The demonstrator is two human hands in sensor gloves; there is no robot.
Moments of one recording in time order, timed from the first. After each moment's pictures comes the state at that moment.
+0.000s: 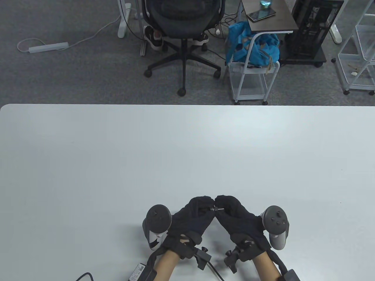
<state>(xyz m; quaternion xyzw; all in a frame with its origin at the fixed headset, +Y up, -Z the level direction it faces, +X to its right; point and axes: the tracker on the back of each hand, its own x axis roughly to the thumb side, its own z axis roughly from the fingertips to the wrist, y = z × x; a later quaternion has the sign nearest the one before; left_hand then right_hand) -0.076 -0.744 -0.198 -0.04 -0.12 0.64 0.76 0.155 -0.738 -0.193 0.13 0.03 0.76 0.64</state>
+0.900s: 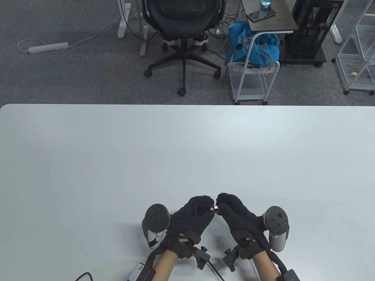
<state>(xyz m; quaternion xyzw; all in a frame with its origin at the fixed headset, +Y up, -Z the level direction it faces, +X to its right) -0.077 -0.743 -0.200 -0.04 -0.13 0.64 0.75 0.159 -0.747 -0.194 0.07 0.04 0.76 0.64</state>
